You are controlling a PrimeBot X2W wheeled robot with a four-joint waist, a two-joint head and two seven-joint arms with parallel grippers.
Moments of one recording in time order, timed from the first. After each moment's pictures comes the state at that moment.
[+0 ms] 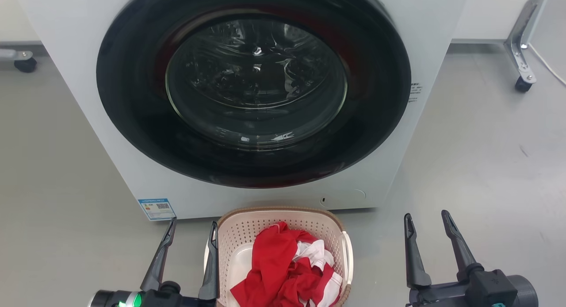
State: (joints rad) left arm 0.07 0.06 -0.24 -0.03 -0.03 0.12 -0.25; right arm 0.03 -0.04 0.23 -0.01 0.10 -0.12 -0.25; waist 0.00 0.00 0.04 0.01
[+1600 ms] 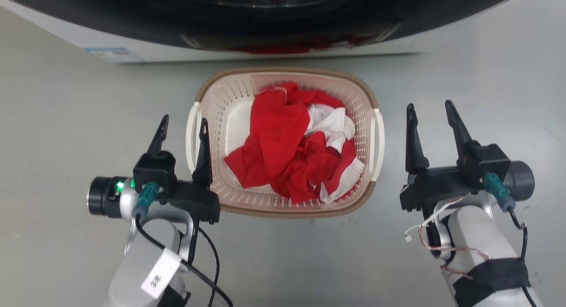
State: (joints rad) left arm -0.51 0.04 -0.24 0.51 -0.18 0.11 -0.25; right arm -0.51 -0.05 0.20 0.40 0.12 -0.11 -0.26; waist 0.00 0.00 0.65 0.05
